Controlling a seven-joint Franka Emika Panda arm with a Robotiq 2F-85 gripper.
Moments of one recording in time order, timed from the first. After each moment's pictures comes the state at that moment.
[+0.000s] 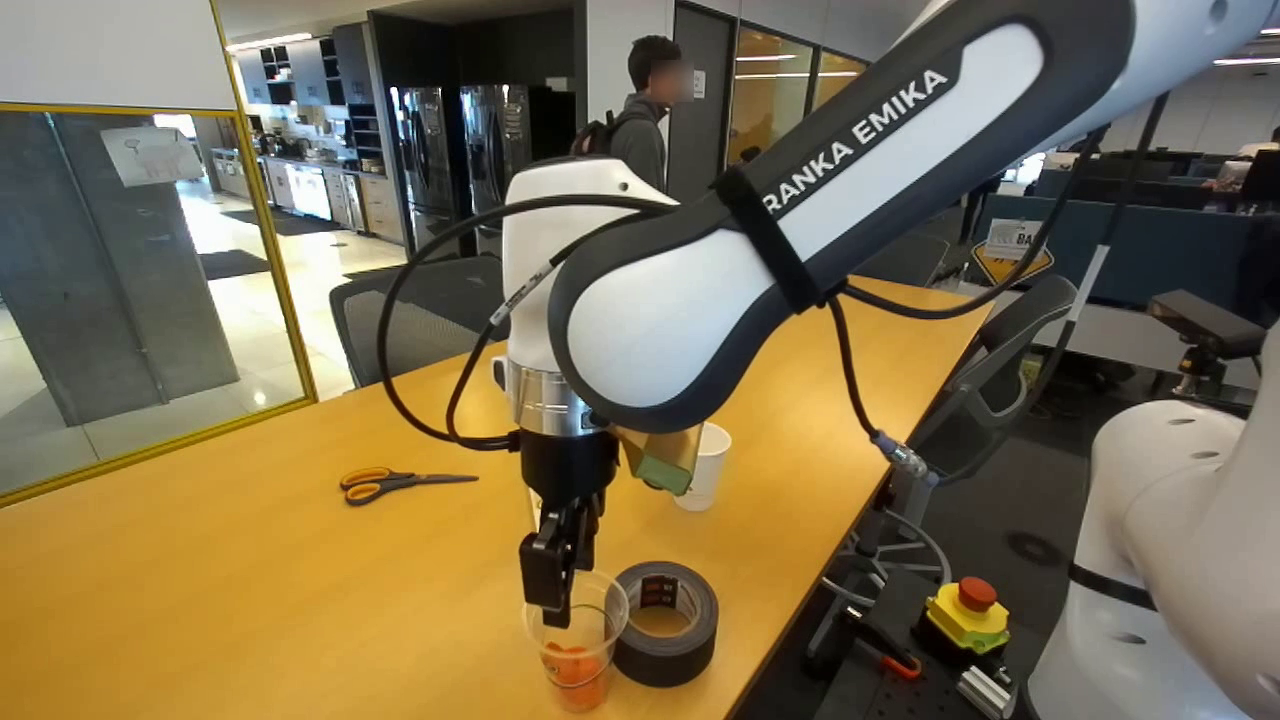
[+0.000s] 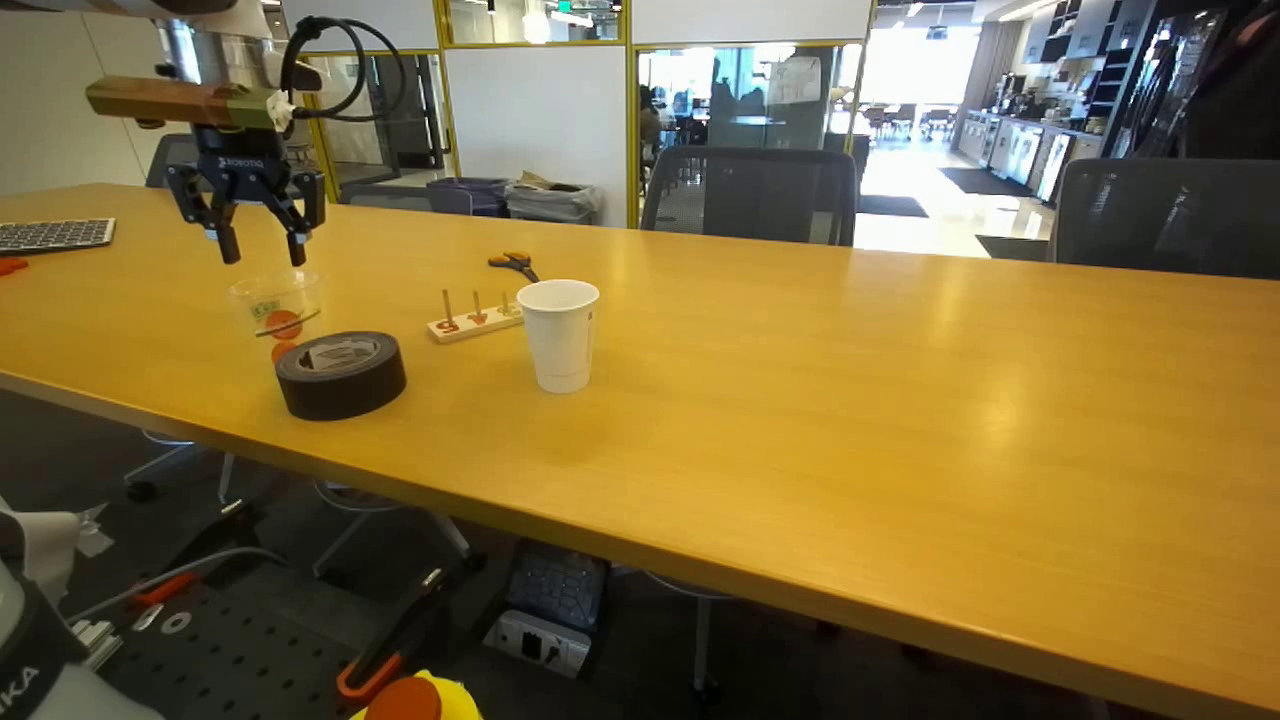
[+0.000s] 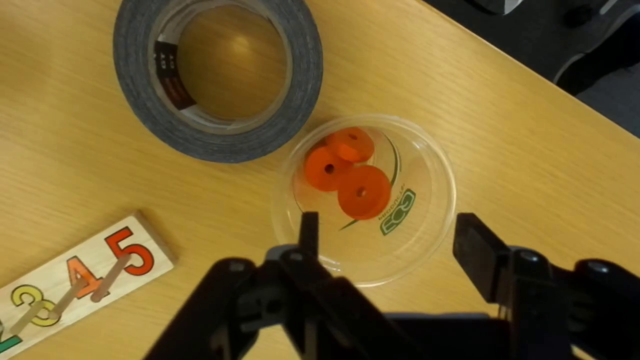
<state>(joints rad) 0.30 -0.21 0.22 -2.51 0.15 2.30 -0.12</state>
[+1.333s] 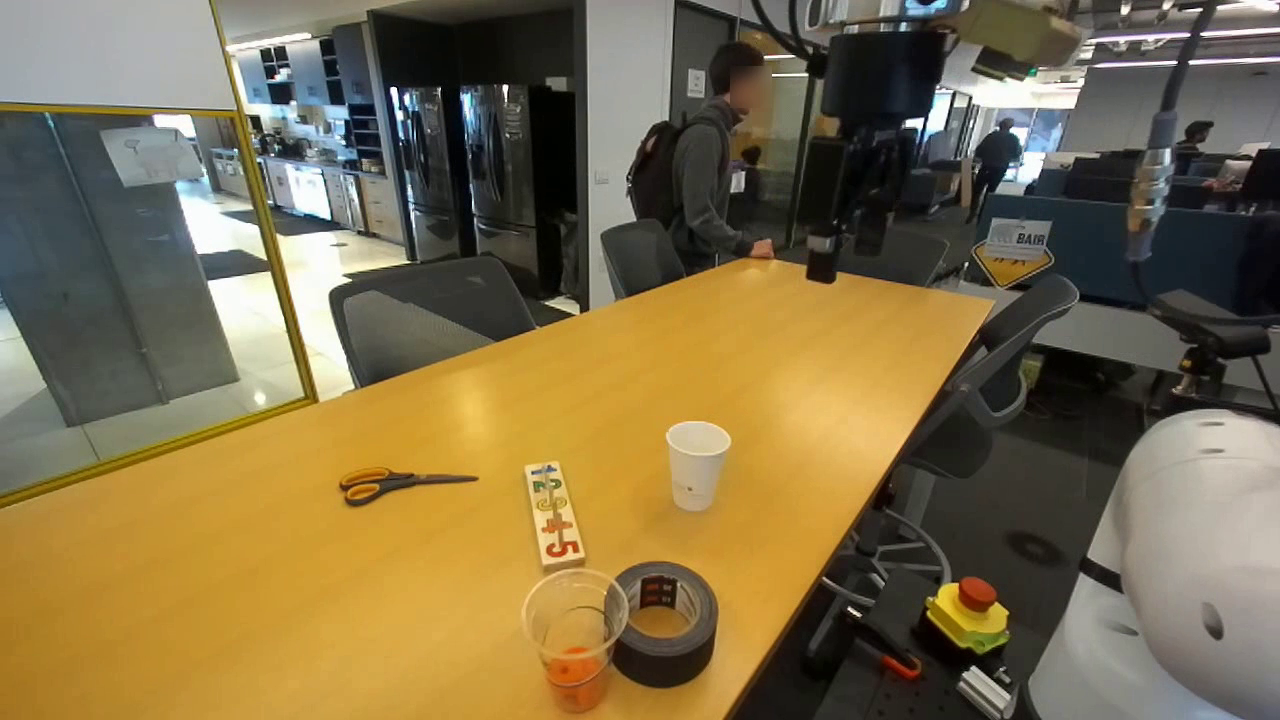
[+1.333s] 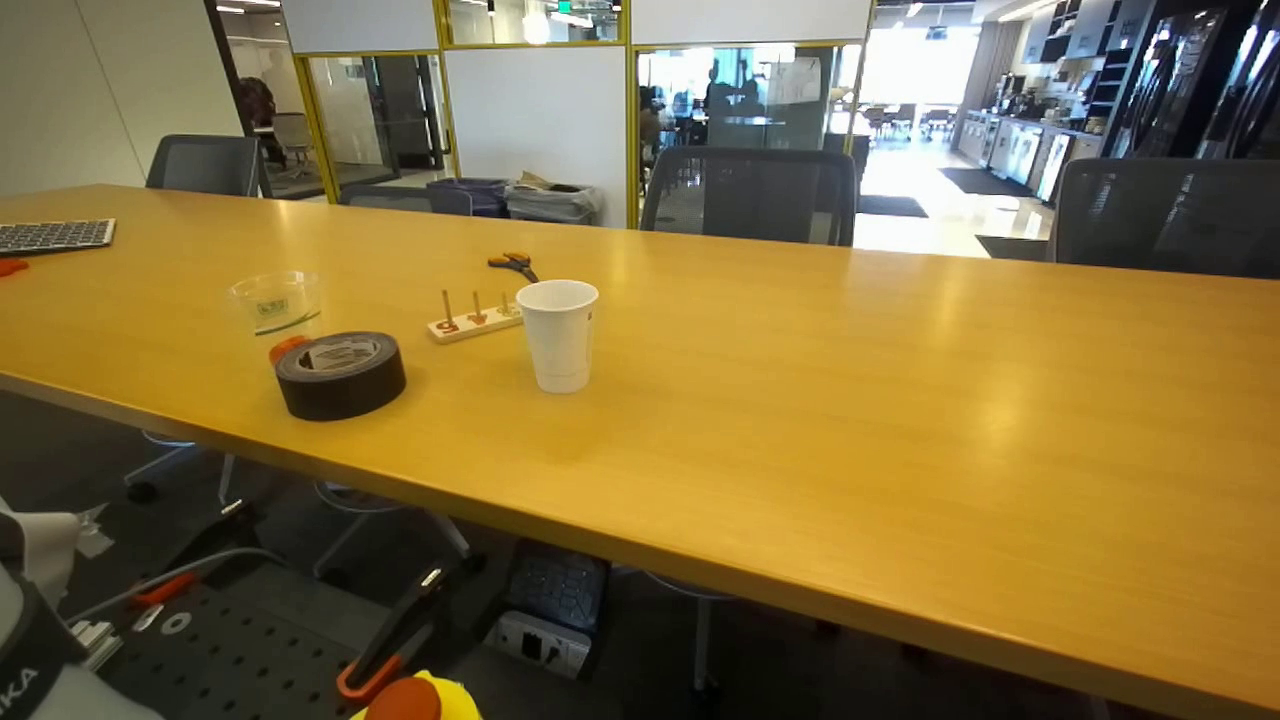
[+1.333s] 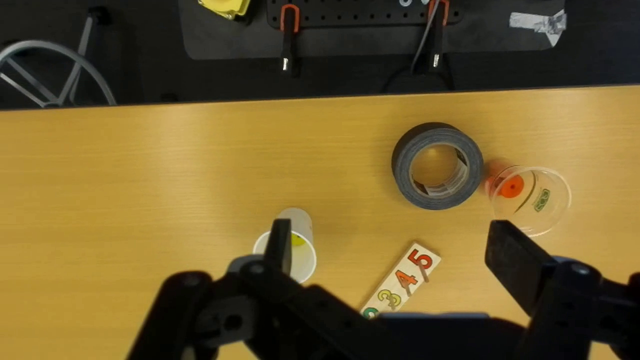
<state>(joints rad) 0.04 -0.88 0.05 -2.33 -0.06 1.48 0.07</state>
